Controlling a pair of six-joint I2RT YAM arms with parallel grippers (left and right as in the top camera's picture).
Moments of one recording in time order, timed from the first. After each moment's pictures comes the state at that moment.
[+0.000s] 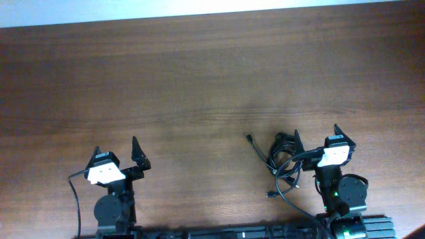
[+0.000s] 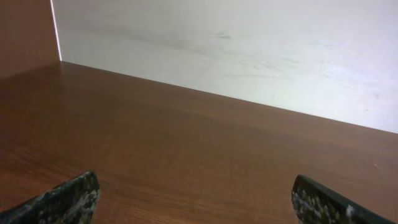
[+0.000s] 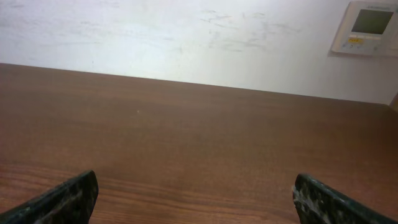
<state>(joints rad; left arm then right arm) -0.02 0.01 0.01 -0.06 -0.19 -0.16 0.07 0.02 0.01 -0.07 0.02 -0.08</state>
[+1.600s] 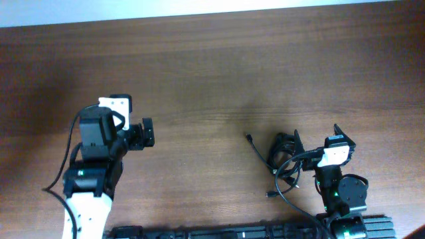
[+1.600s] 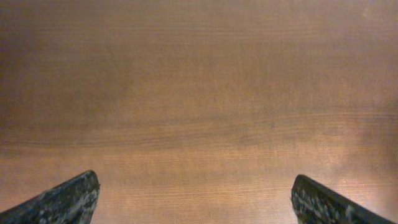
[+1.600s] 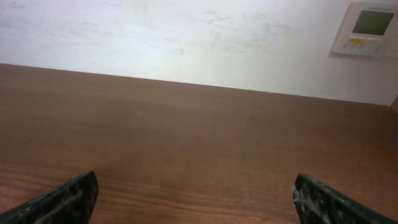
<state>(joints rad) -0.02 1.01 0.82 -0.61 0.05 0.01 0.07 0.01 0.01 -0.07 0.02 -0.08</state>
